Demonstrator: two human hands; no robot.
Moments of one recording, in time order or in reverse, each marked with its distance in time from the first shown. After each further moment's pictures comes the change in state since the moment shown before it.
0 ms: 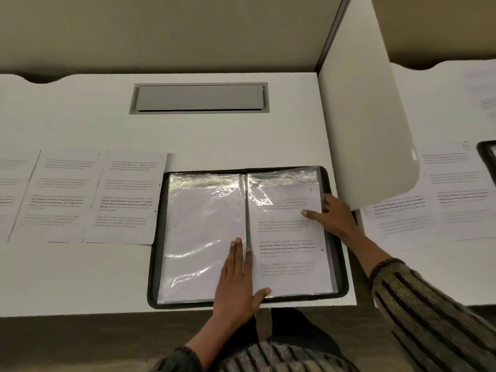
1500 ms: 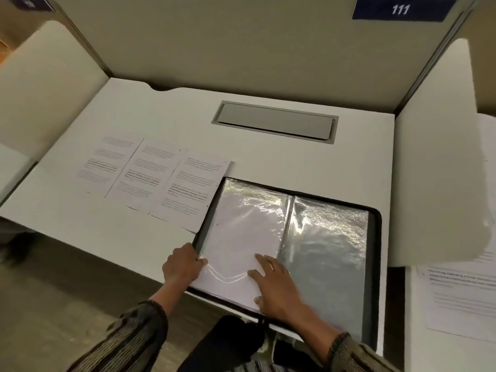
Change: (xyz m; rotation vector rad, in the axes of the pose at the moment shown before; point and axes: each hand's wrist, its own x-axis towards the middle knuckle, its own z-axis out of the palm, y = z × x) left_hand -0.022 -0.123 -0.105 -0.130 0.132 -0.914; right_hand -0.087 -0.014 0.178 -0.991 -0.576 -0.668
